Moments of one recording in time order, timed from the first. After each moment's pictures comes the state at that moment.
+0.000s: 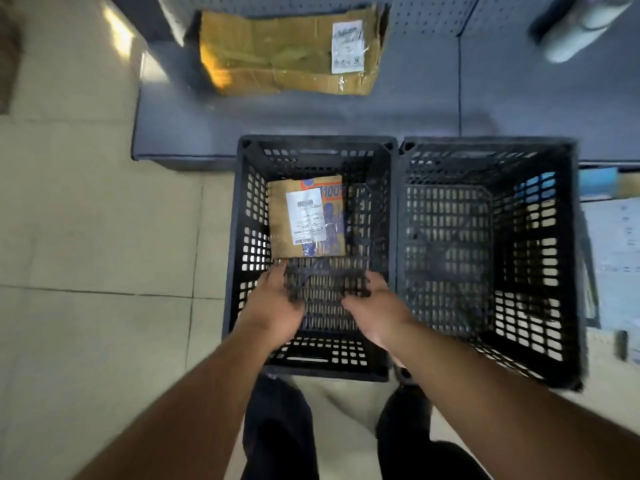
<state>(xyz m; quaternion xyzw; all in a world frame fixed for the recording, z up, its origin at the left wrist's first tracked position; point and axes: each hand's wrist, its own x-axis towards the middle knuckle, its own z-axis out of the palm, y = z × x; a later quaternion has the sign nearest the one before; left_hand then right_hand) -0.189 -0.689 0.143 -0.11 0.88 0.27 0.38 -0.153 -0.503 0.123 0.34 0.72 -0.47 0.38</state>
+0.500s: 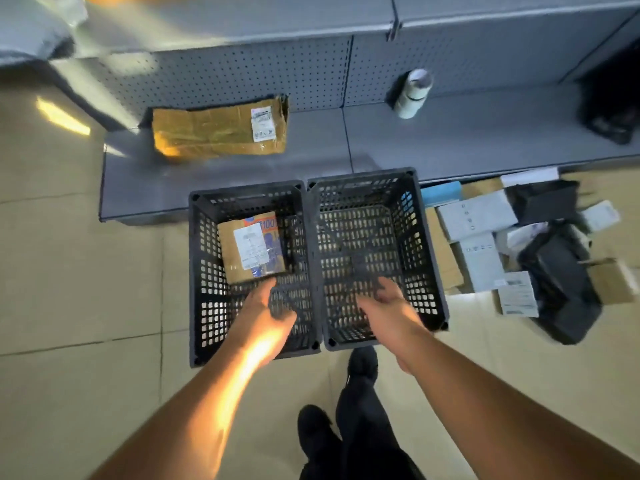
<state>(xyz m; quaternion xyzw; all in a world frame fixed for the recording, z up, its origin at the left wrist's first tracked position) -0.111 -0.608 0.311 -0.08 0.86 0.35 0.37 -0.048 -0.387 0.324 0.46 0.68 -0.50 0.27</state>
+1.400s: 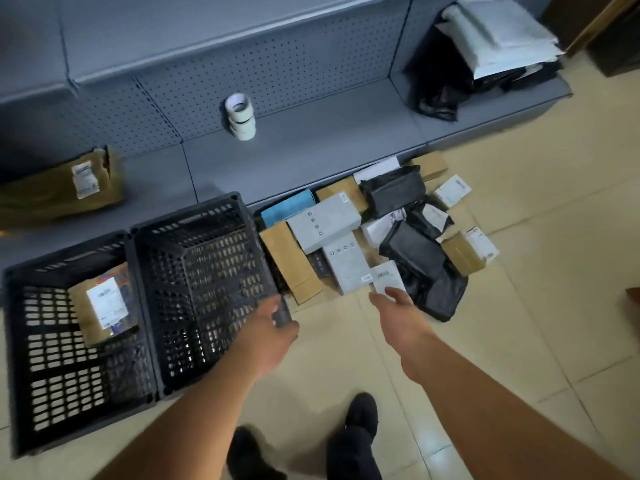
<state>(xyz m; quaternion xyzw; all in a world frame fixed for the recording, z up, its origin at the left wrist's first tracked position) 0.024 -0.179 0.306 0.01 0.84 0.31 0.43 0.135 0.030 0.342 0.60 0.54 -0.56 0.19</state>
